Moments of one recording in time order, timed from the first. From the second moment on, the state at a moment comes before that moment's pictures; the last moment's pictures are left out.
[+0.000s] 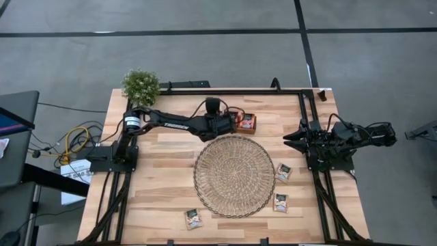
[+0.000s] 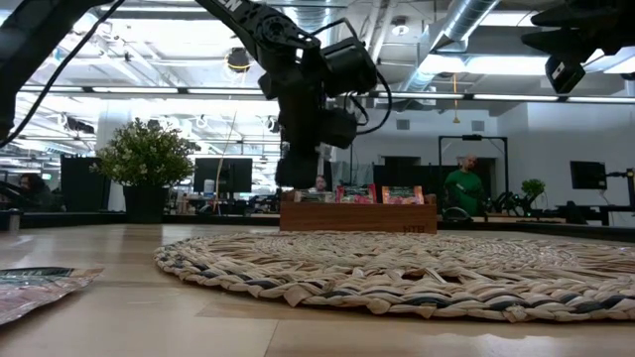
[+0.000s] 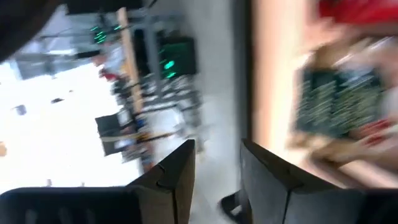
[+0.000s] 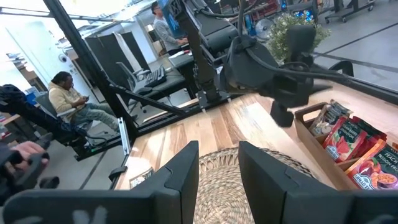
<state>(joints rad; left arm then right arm) 0.15 2.07 1.48 -0.45 -1.16 0.56 0.22 0.11 0.37 -0.34 0.21 0.37</state>
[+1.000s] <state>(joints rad) -0.39 1.83 1.73 -1.25 -0.10 -0.75 0.22 0.10 0.37 -0.34 0.21 0.37</state>
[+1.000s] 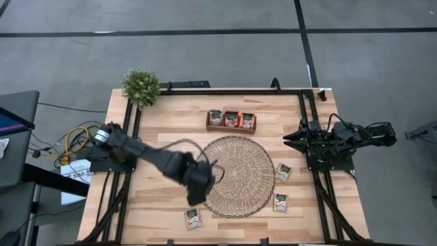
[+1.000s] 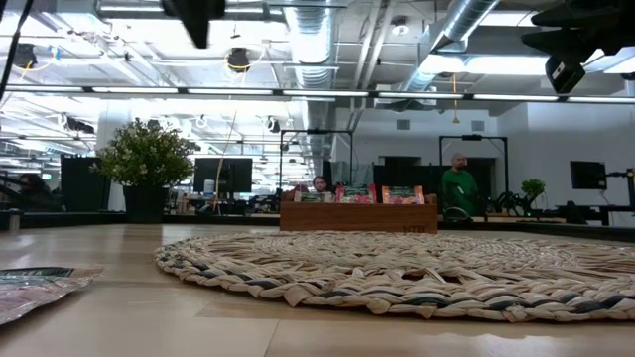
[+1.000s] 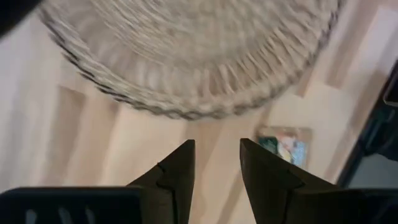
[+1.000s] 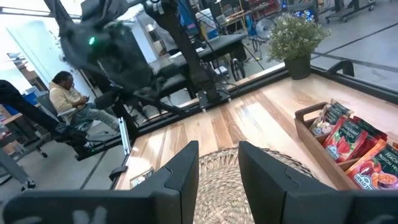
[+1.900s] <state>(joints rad) -0.55 1.83 1.29 -0.71 0.09 -0.91 0.22 0.10 0.37 -0.34 0.21 0.37</state>
